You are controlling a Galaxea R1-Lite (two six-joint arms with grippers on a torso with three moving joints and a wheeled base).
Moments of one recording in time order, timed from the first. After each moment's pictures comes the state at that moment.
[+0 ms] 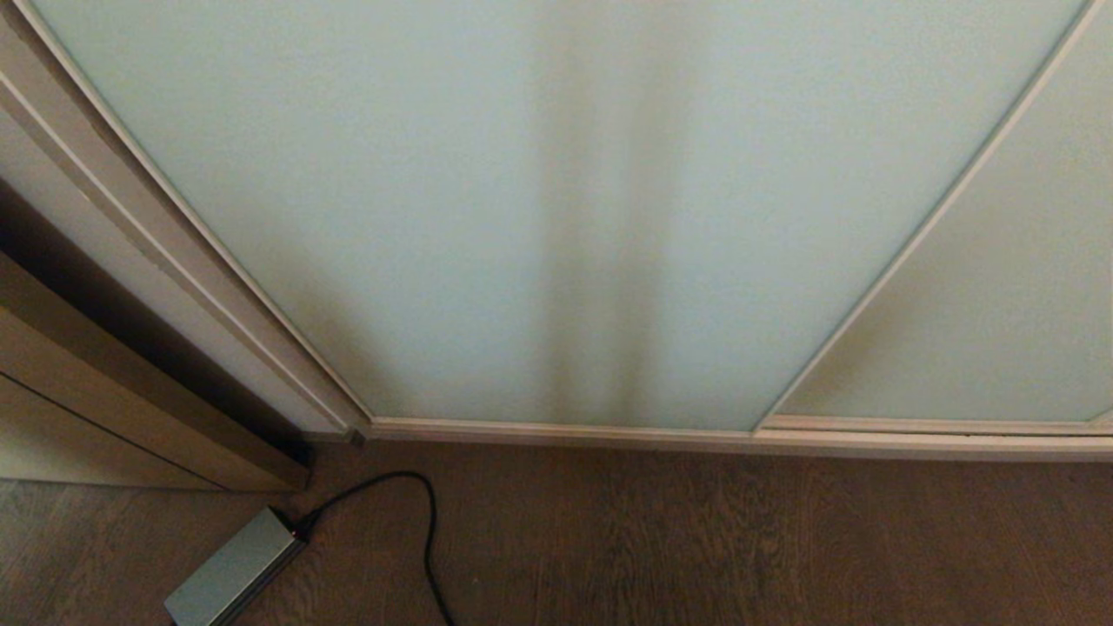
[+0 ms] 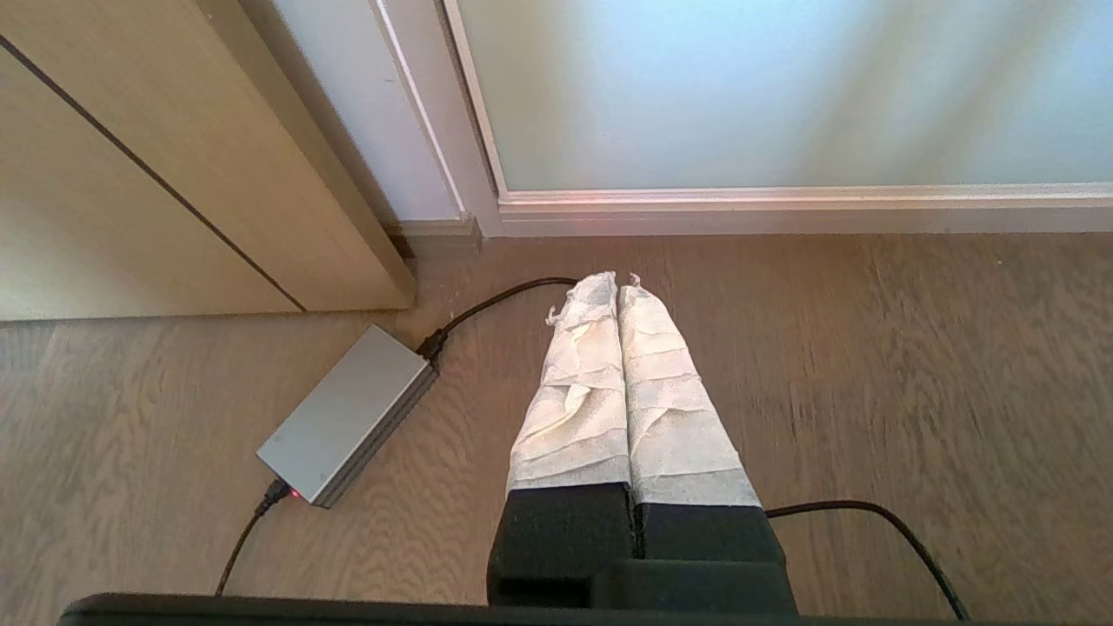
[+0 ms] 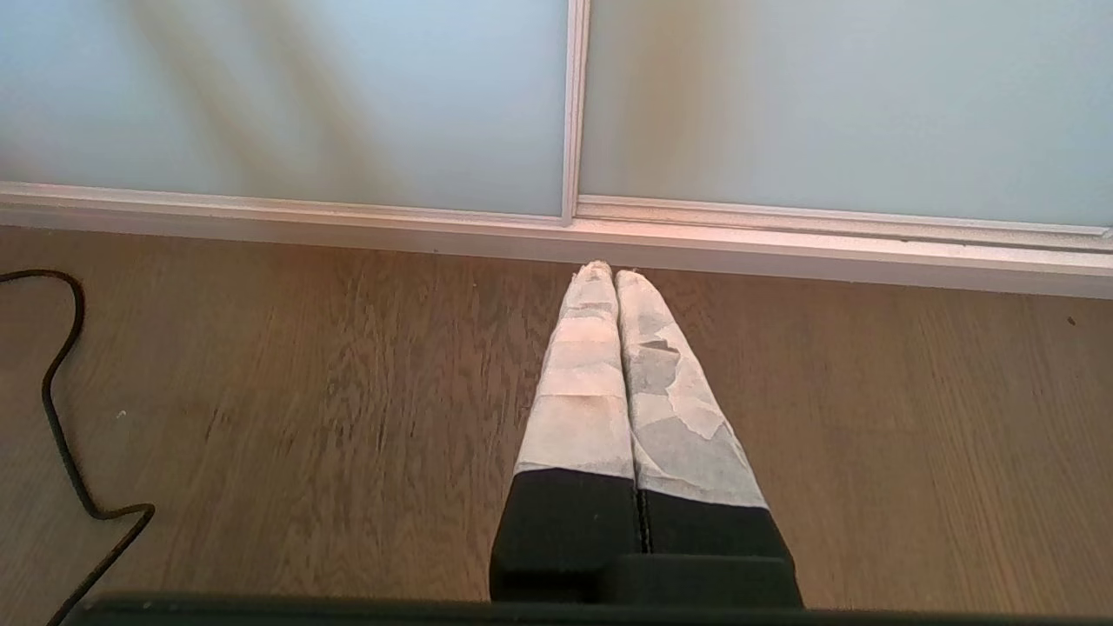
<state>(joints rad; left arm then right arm) 0.00 0.00 0.00 0.00 -0.02 0.08 0.00 0.00 0.00 0.00 -0.01 0.02</state>
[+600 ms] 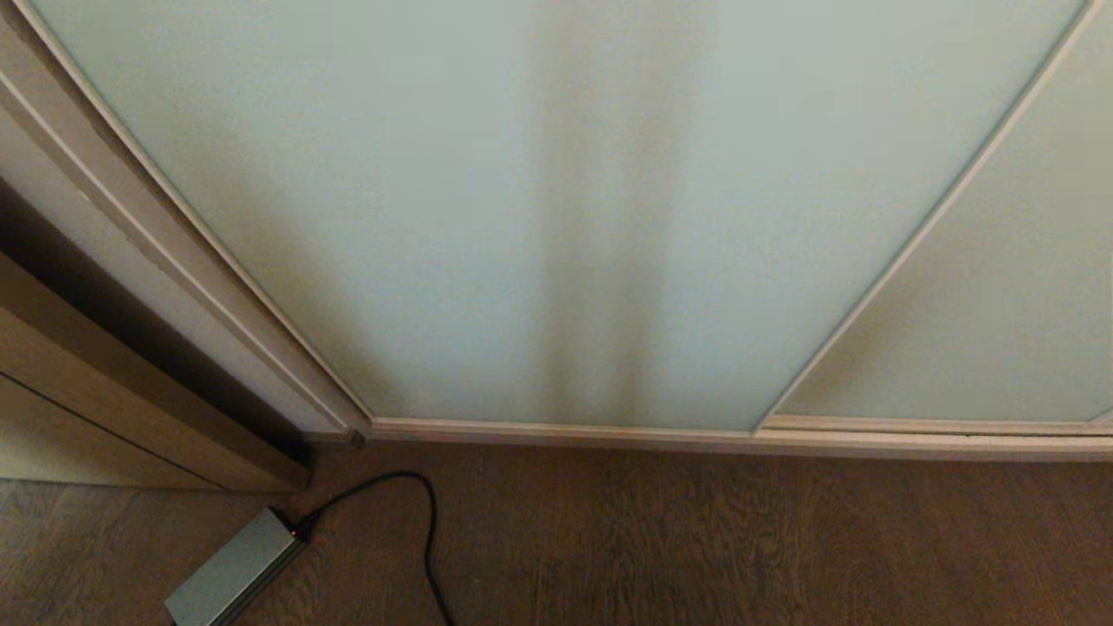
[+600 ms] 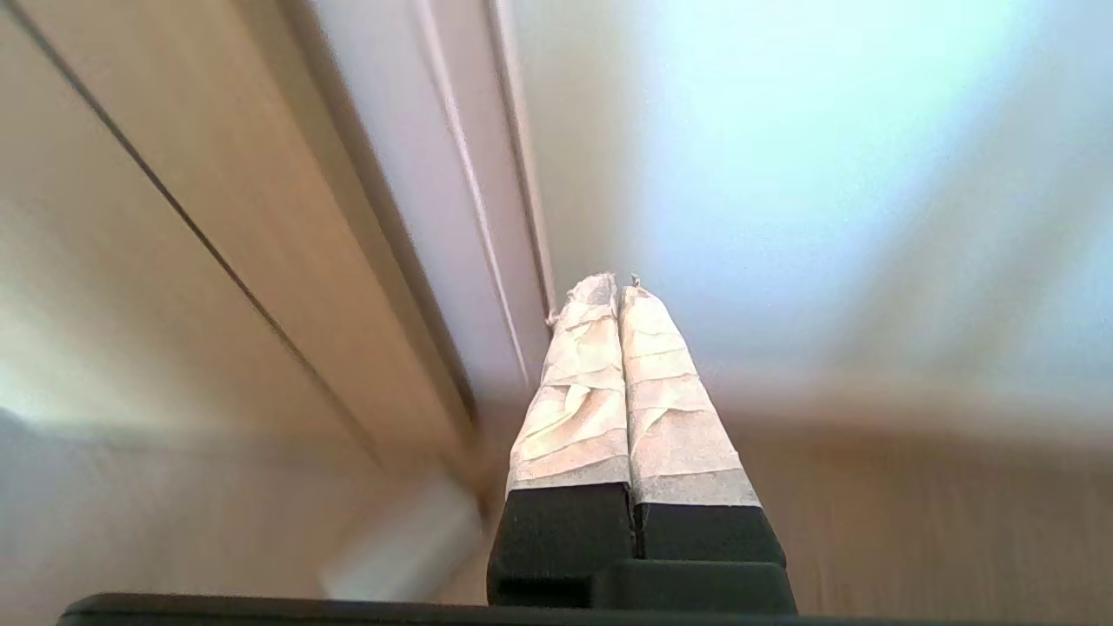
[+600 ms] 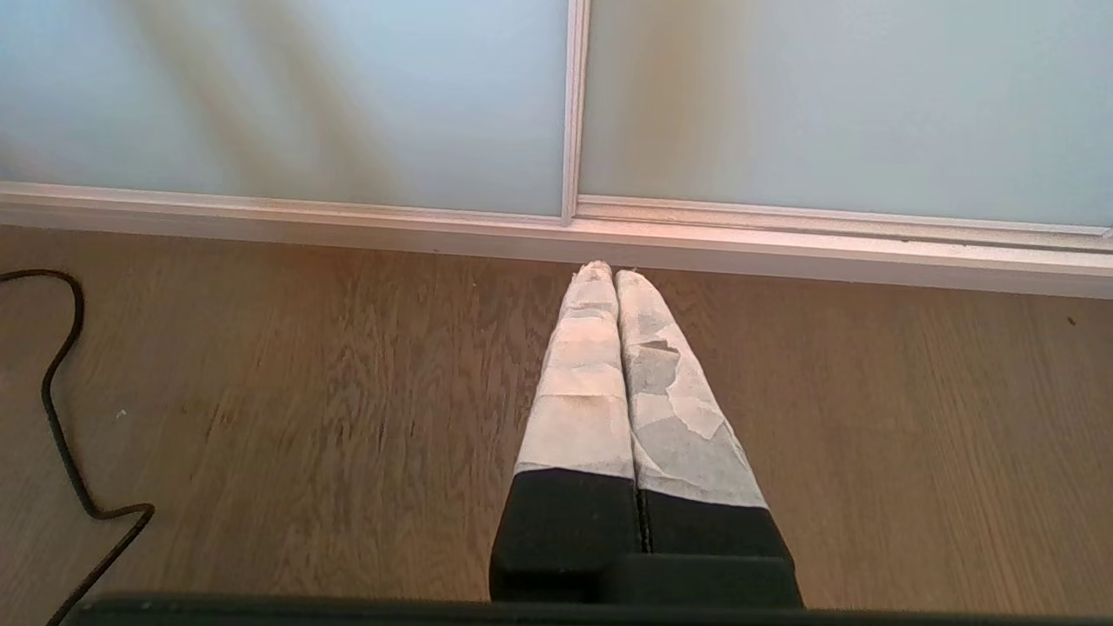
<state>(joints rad) 0.00 0.18 -0.44 -0.02 0.12 0.07 0.00 0.00 0.00 0.00 -0.01 0.02</state>
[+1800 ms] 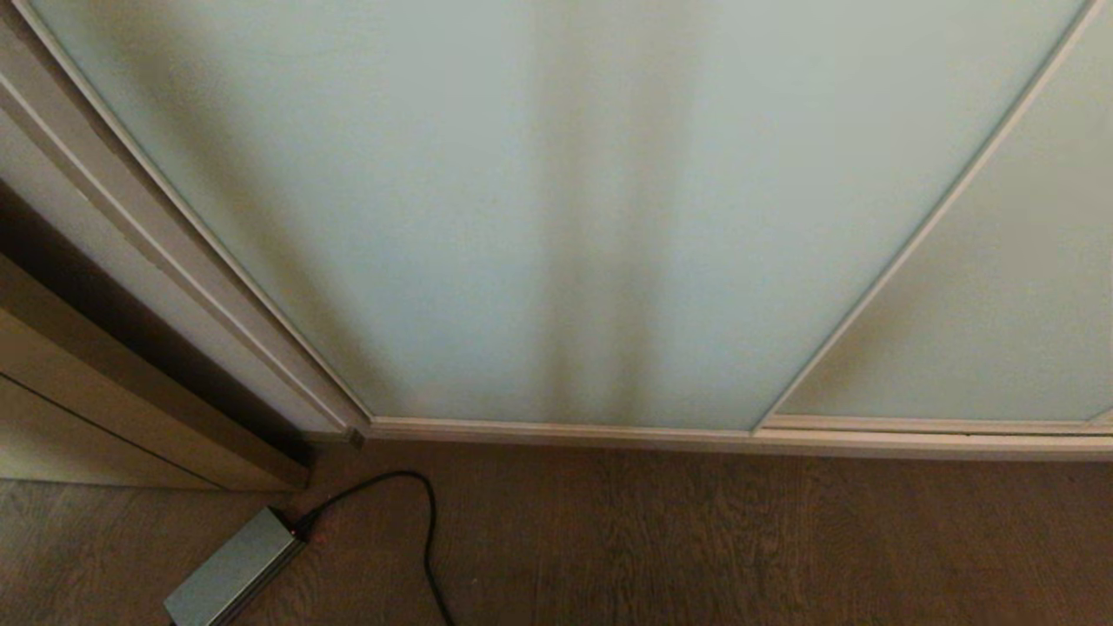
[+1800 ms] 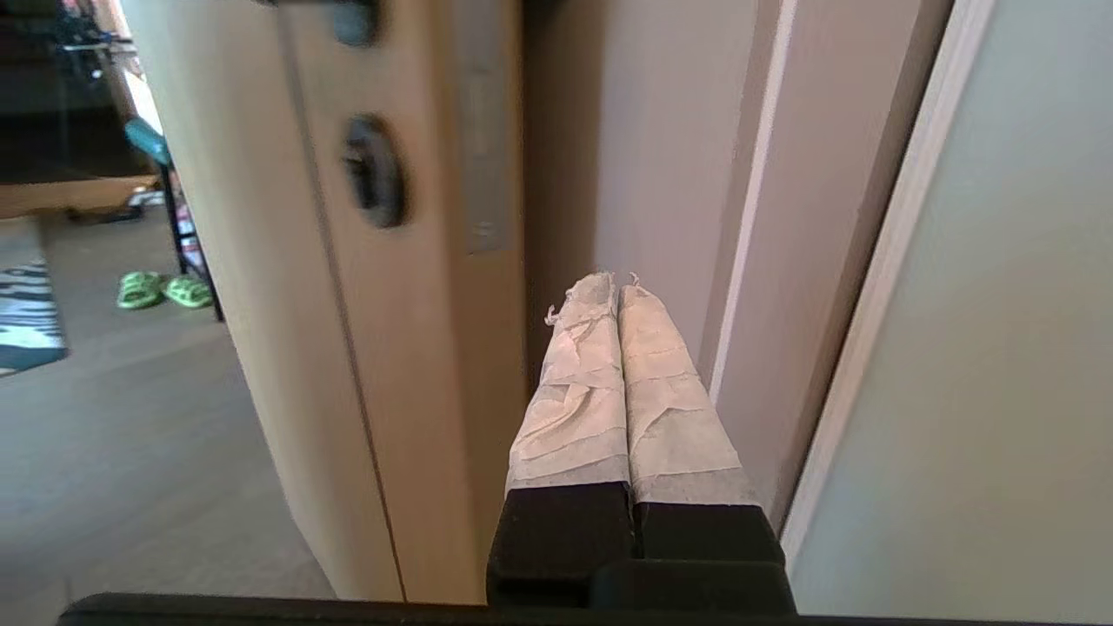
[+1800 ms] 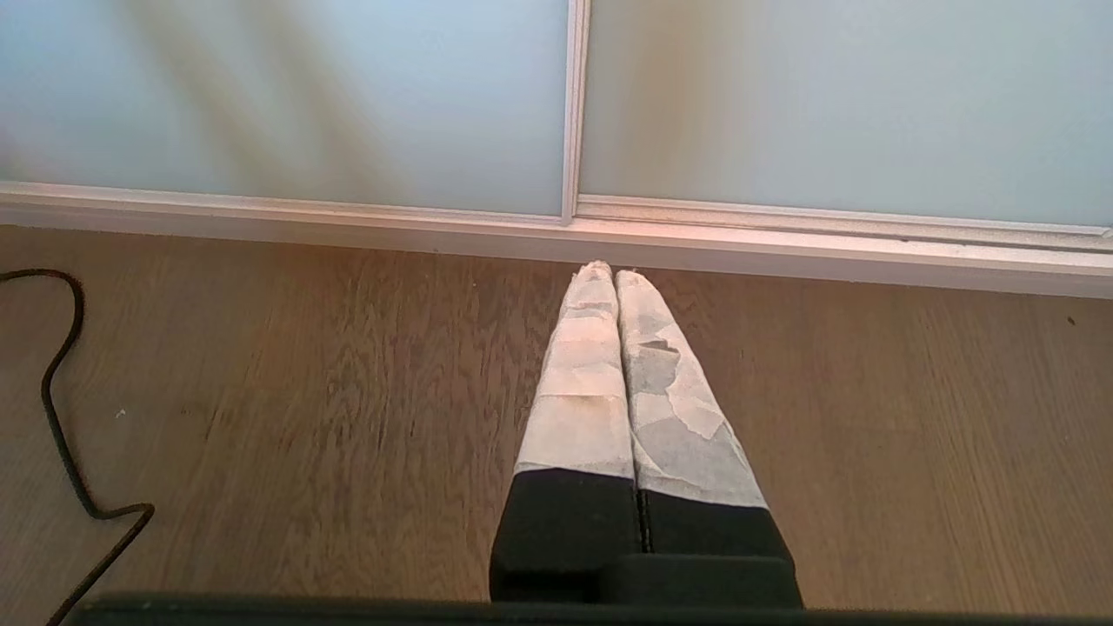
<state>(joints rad) 0.10 1.26 -1.50 -0.38 0.74 0.09 0.00 0.00 0.00 0.00 -0.01 0.02</state>
